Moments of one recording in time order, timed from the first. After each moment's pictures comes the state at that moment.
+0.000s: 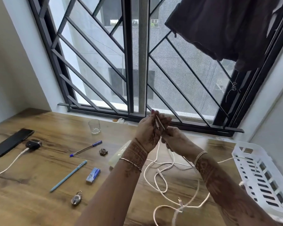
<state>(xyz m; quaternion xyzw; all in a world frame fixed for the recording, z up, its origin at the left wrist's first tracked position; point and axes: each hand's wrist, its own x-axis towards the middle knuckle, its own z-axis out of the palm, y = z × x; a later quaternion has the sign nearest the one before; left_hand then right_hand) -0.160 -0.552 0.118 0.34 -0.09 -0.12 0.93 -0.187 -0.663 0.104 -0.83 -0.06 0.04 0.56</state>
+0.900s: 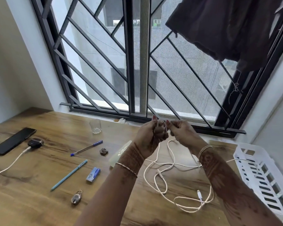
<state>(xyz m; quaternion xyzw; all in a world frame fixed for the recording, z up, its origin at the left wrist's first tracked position) -0.167 -0.550 0.109 0.41 -0.09 -0.18 0.89 -0.170 -0.685 0.113 -0.84 -0.02 -0.05 0.54</state>
